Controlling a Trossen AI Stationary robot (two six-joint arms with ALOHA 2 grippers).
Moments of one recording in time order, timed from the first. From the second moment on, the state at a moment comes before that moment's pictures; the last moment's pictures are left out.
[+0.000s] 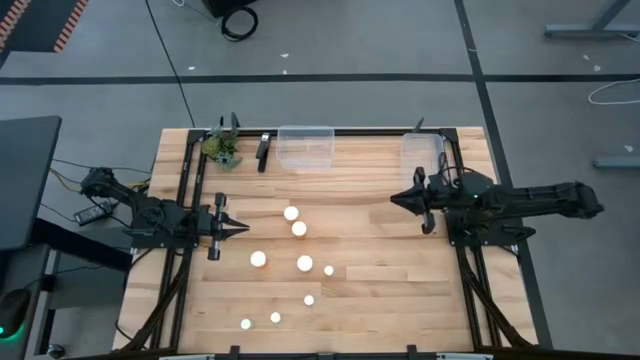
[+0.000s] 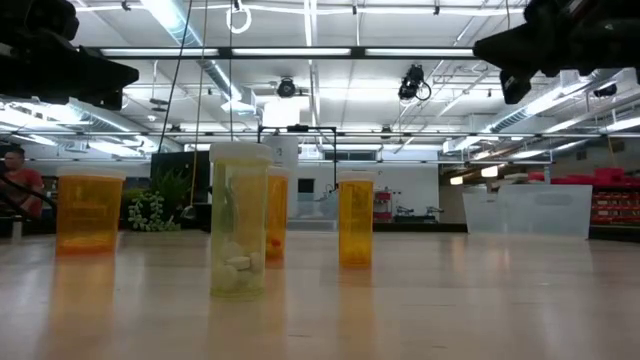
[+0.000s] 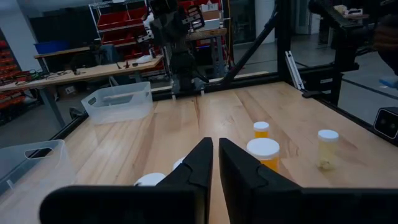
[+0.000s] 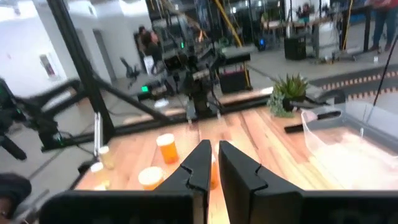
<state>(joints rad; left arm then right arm) -0.46 0.13 0.01 0.10 -0.45 0.12 -0.04 0.47 0.24 0.22 -0.02 0.20</state>
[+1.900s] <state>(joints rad) -0.46 0.13 0.01 0.10 -0.45 0.12 0.25 1.33 0.78 0.22 0.21 0.09</state>
